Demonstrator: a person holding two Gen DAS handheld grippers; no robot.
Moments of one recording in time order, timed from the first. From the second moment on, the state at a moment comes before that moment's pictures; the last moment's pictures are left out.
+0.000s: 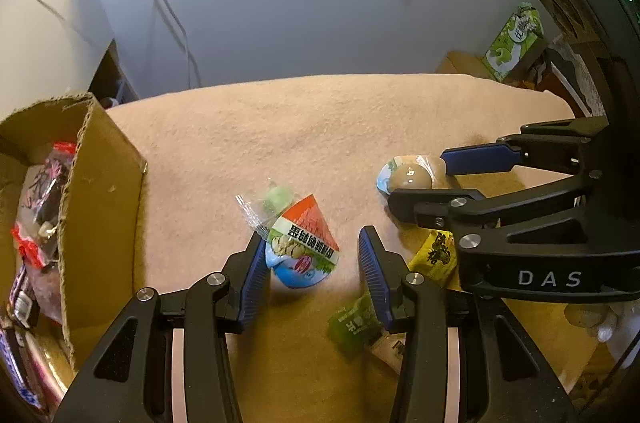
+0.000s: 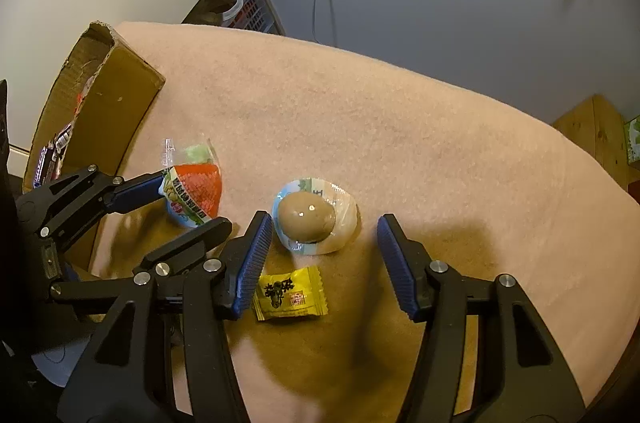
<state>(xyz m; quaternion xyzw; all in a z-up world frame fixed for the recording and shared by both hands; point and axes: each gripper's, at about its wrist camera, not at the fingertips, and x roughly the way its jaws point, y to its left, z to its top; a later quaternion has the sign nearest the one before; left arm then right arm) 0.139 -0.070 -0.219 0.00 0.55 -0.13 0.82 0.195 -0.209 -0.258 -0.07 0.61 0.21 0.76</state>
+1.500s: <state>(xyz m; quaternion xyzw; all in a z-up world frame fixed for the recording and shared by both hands) 0.116 0.002 -0.157 -0.09 0.50 -0.10 0.85 0.169 -0.210 -0.178 -0.06 0.55 0.25 0.79</state>
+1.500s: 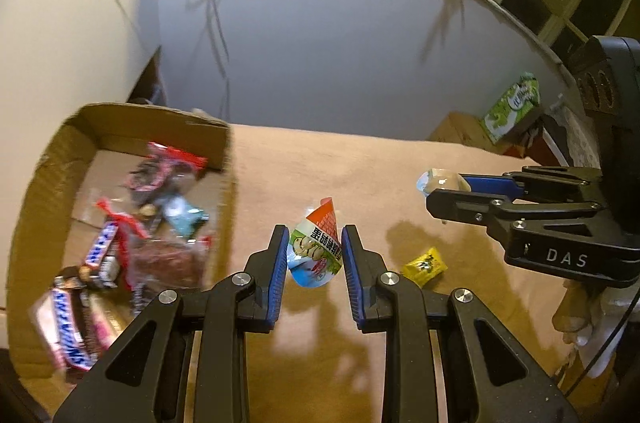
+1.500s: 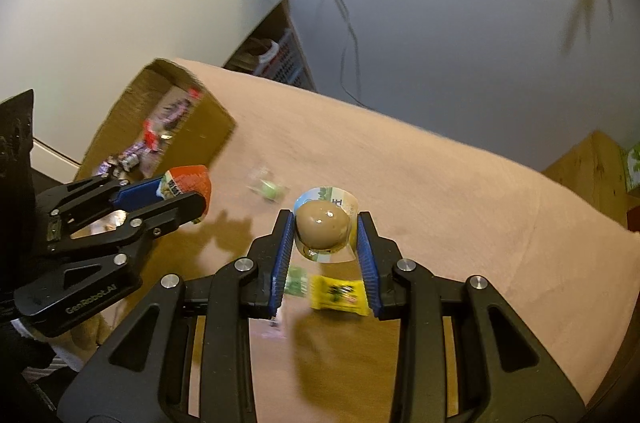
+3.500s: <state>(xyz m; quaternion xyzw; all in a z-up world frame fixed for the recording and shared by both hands) 0.060 0.133 -0.145 -0.14 0.49 0.05 0.86 0.145 -0.011 -0.176 -0.14 0.53 0.37 0.75</state>
